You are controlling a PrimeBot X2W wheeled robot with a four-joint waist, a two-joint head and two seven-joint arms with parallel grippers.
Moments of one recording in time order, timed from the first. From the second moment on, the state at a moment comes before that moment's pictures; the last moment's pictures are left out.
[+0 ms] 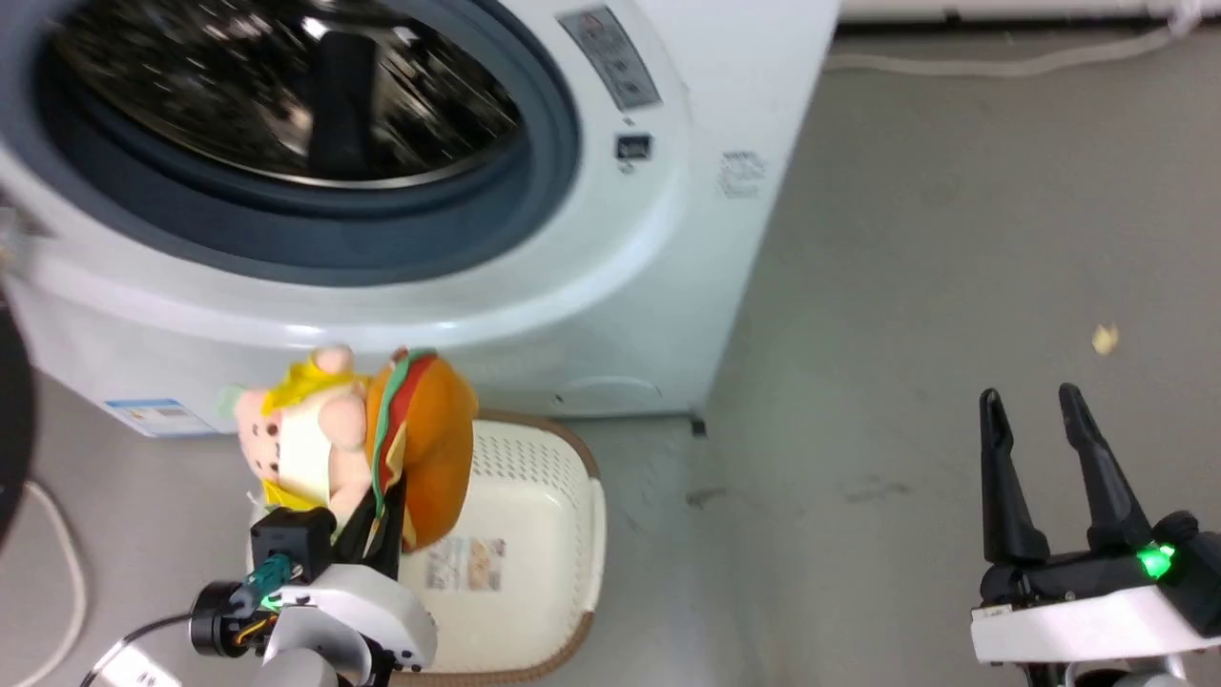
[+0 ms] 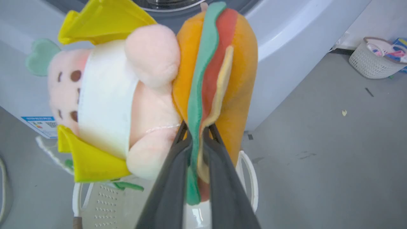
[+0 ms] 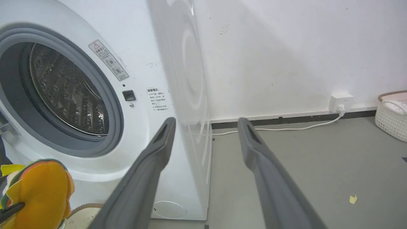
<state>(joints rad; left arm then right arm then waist) -0.27 0.22 -0.24 0.60 -0.39 -0.05 -0.26 -0.02 -0.05 -0.02 -0.09 0.23 0.13 -0.26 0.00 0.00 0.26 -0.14</state>
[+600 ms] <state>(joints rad) -0.38 0.23 -0.06 0.10 -0.27 -0.08 -0.22 -0.04 -0.05 0.03 -0.11 0.24 0.13 -0.26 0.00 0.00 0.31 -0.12</state>
